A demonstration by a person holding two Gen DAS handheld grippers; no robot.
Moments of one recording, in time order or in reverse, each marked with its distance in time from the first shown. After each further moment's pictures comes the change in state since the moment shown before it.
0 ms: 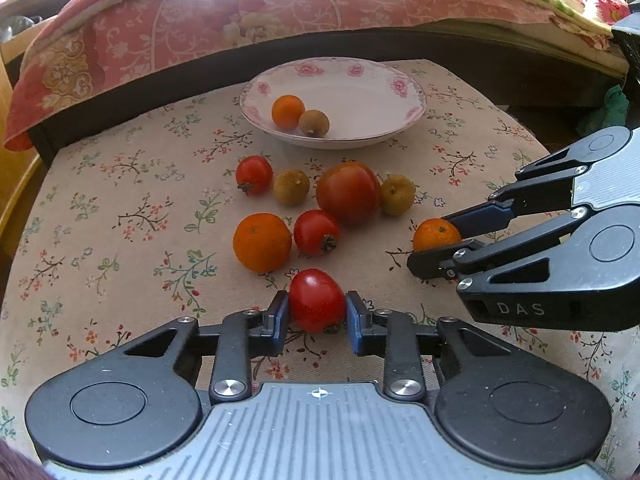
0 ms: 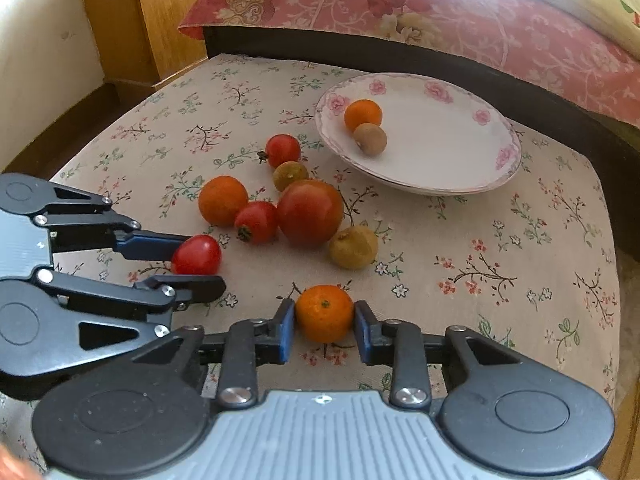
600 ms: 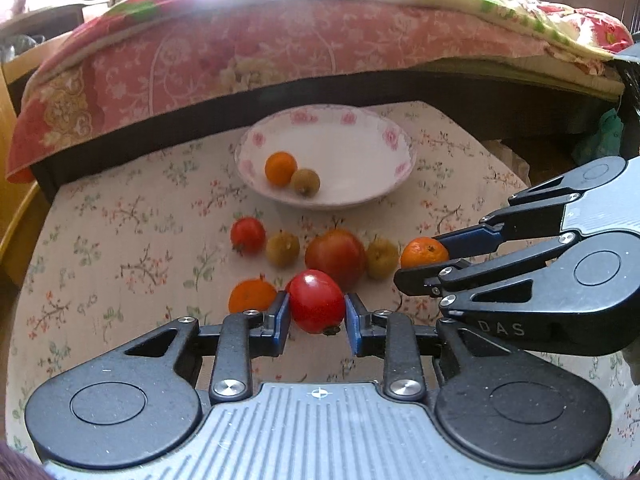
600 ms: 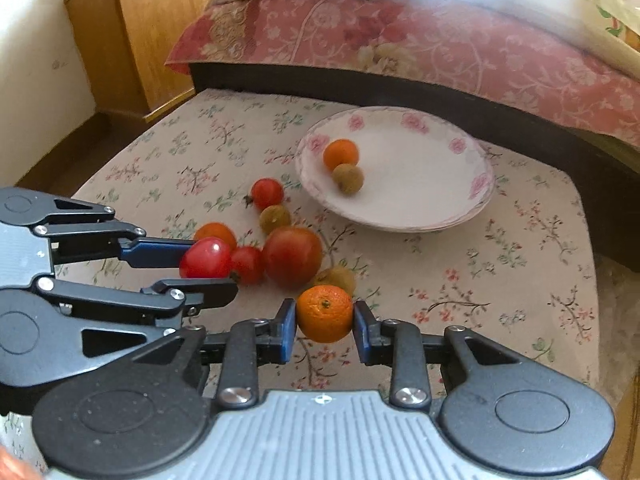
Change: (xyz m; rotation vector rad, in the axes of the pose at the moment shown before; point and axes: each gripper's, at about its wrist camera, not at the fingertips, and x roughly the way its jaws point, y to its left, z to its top) left arm -0.016 -0.007 0.029 -0.004 -0.080 -0.007; right arm -0.021 -0.012 0.014 0.057 -0.065 -0.016
